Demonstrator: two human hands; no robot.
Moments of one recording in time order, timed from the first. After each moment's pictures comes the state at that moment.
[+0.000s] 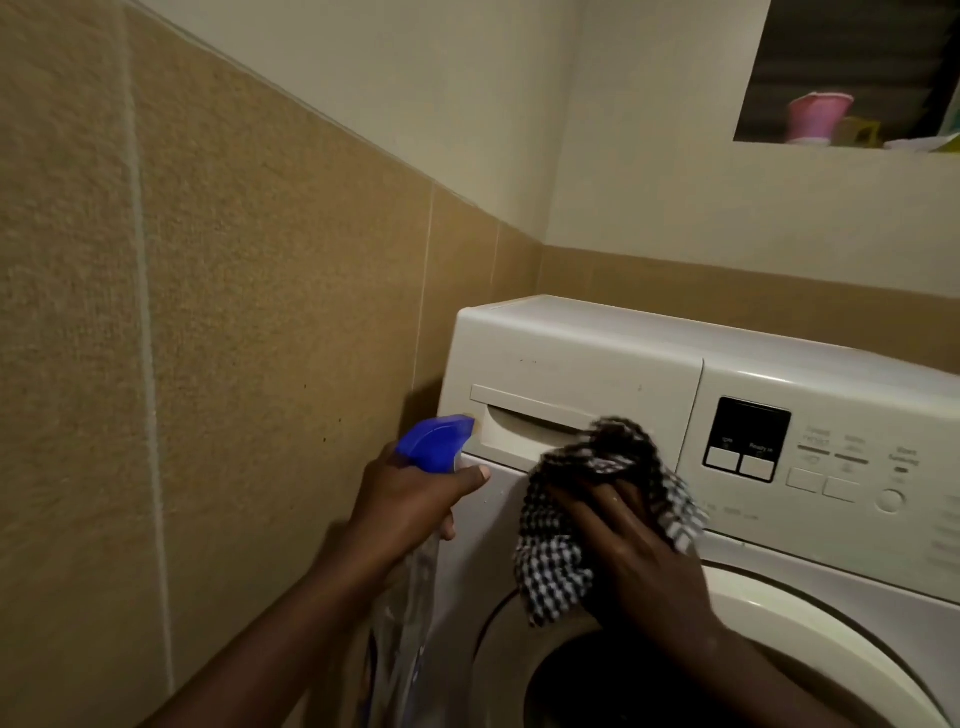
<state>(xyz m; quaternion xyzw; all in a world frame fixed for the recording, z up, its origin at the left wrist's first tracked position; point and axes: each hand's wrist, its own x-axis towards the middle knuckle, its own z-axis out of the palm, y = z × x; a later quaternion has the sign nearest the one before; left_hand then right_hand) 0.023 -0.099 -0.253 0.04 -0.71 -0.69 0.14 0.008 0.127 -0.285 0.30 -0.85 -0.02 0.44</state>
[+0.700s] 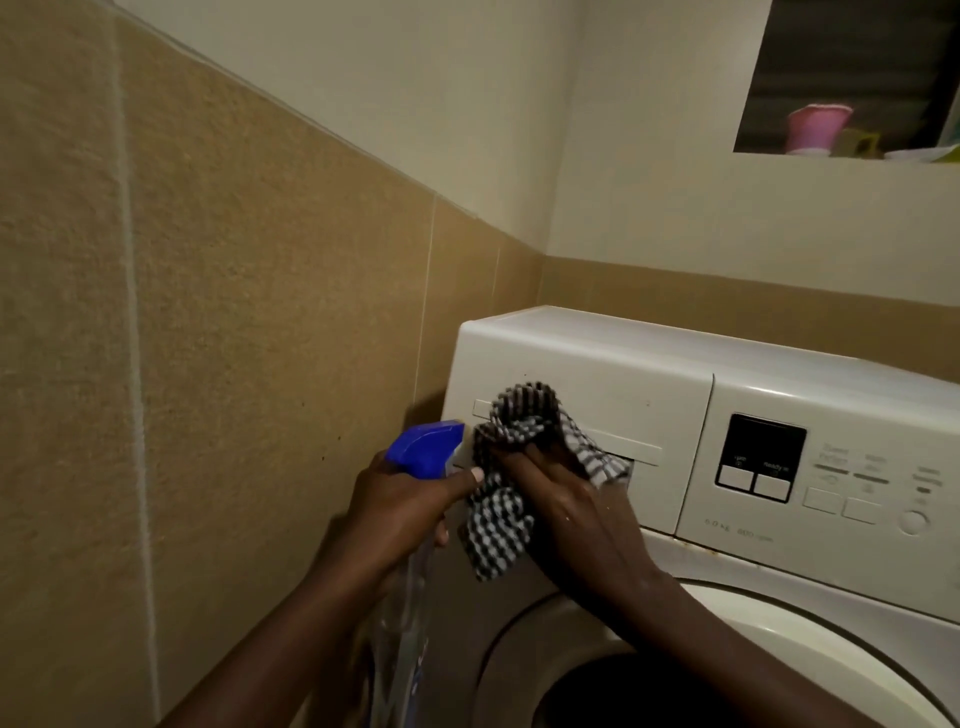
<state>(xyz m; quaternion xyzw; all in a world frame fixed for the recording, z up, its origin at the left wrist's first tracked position) 0.009 -0.106 -0.253 0.02 -0.67 -0.71 0.18 -0.009 0.070 -0.243 0.33 -0.85 0.02 0.41</state>
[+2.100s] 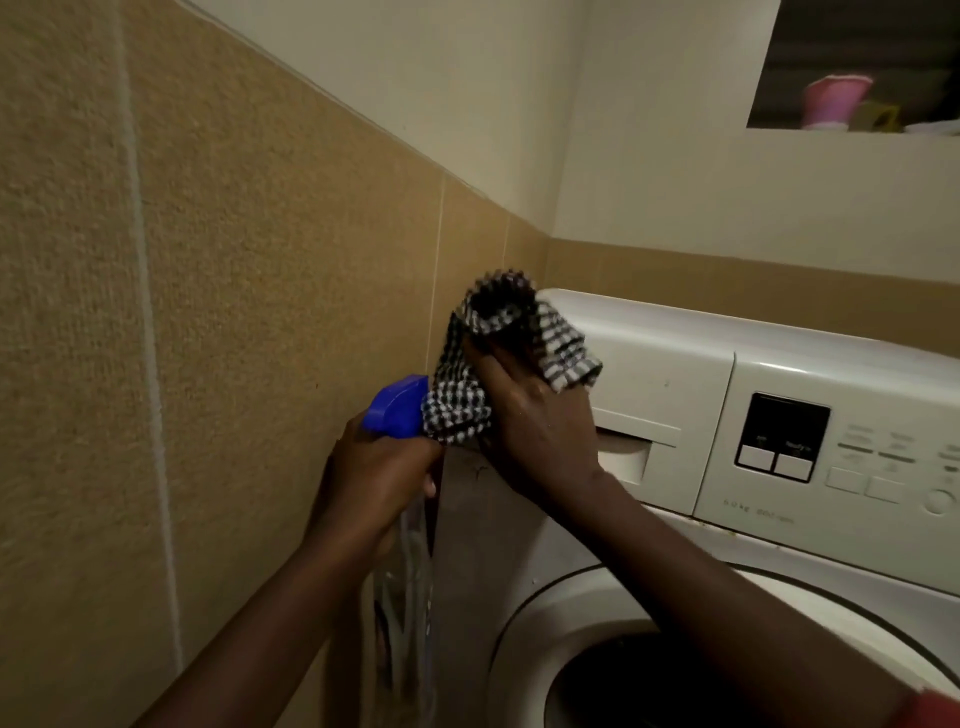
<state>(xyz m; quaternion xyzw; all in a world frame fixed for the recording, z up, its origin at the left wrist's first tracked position) 0.029 -0.118 -0.232 0.10 -0.68 -0.70 0.20 -0.045 0.016 -0.209 0.27 -0.84 0.01 0.47</state>
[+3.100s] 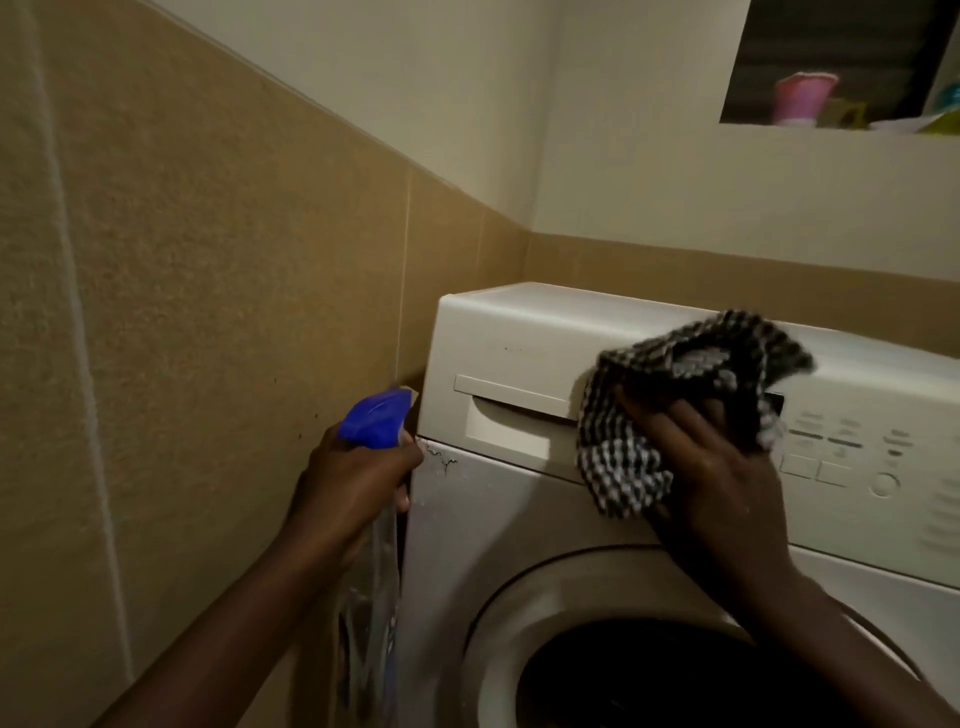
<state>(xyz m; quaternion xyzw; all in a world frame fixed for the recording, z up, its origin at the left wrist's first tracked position) 0.014 -0.121 -0.252 0.08 -0.70 -0.69 0.17 0.012 0.160 -0.228 0.22 -0.84 0.04 0.50</state>
